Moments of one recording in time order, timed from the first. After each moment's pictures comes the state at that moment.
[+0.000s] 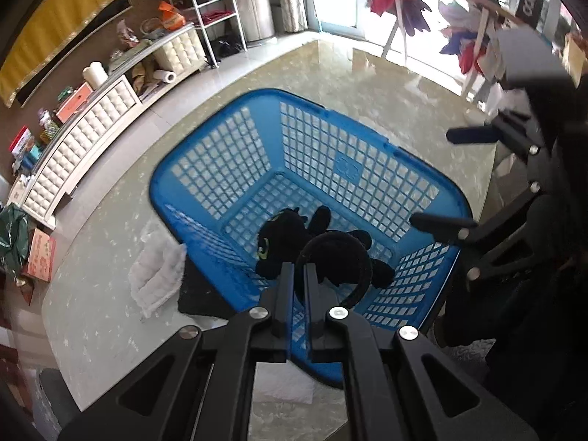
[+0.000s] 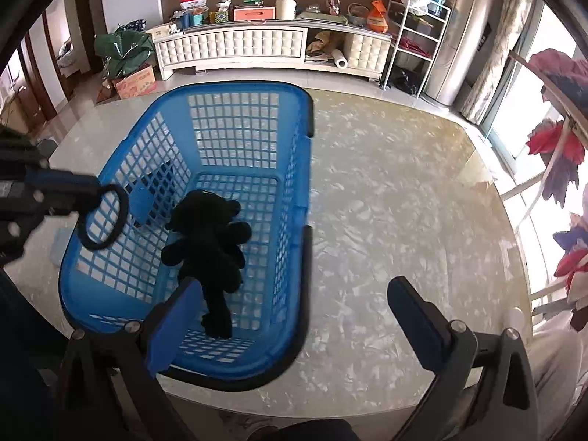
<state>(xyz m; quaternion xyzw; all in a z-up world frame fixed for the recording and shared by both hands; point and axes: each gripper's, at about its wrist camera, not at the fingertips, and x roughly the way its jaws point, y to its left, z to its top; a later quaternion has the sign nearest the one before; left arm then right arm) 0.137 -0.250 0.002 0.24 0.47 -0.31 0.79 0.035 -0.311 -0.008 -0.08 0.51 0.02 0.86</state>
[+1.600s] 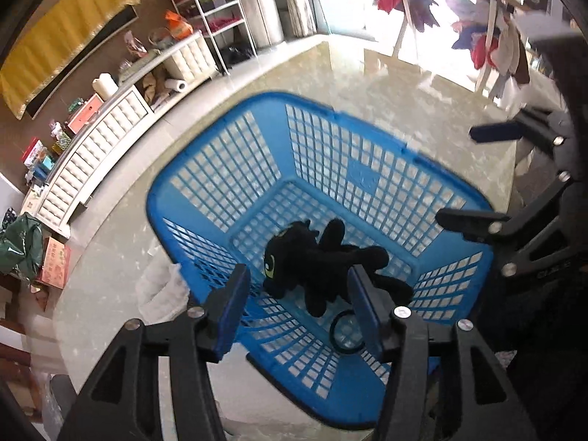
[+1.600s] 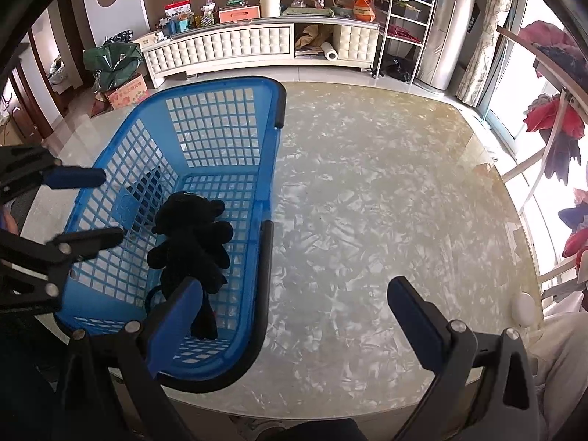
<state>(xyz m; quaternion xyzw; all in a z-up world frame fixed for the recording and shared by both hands) 0.141 -0.266 -0.011 0.26 0.45 -0.29 0.81 0.036 -0.331 -0.004 -0.04 0.52 0.02 0.86</state>
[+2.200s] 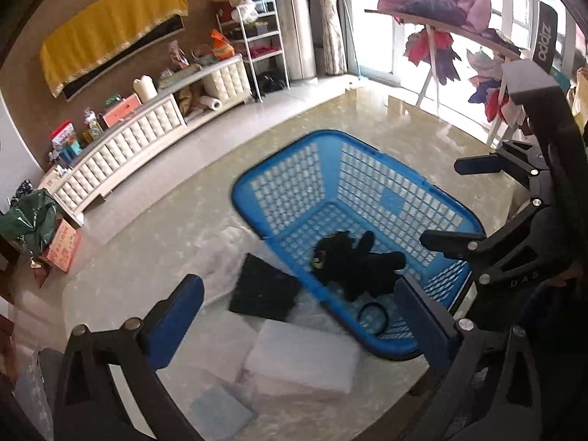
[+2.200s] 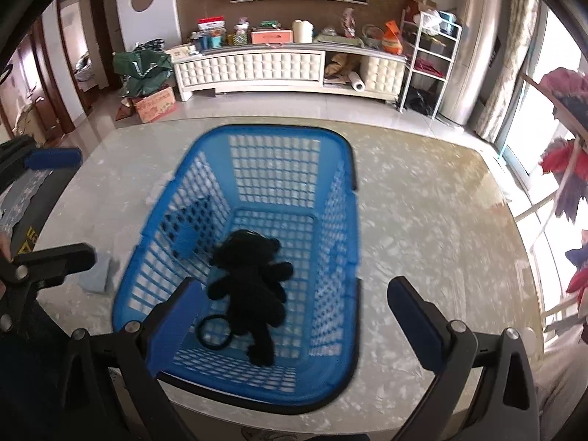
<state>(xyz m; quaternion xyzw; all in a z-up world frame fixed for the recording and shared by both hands) 0.123 -0.187 0.043 0.19 0.40 -0.26 0.86 0.041 -0.272 0.025 -0.07 0.47 0.07 0.88</state>
